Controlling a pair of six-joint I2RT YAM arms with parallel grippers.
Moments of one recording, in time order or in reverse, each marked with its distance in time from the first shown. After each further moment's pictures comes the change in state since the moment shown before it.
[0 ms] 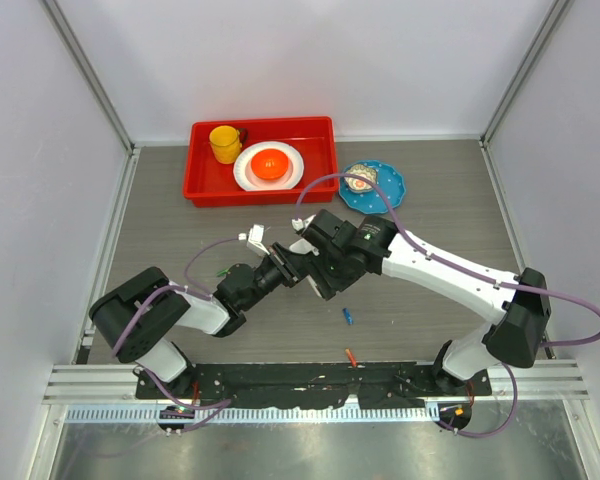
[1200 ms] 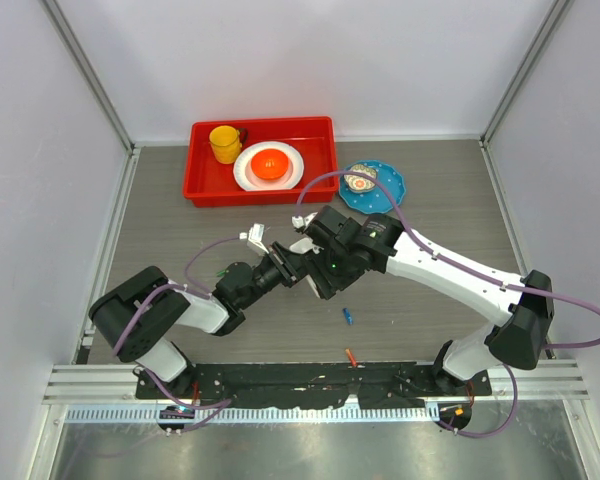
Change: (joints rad) left arm 0.028 0.002 0.000 0.000 0.053 -0.036; right arm -0.001 -0.016 0.024 -0.013 -0.055 -0.010
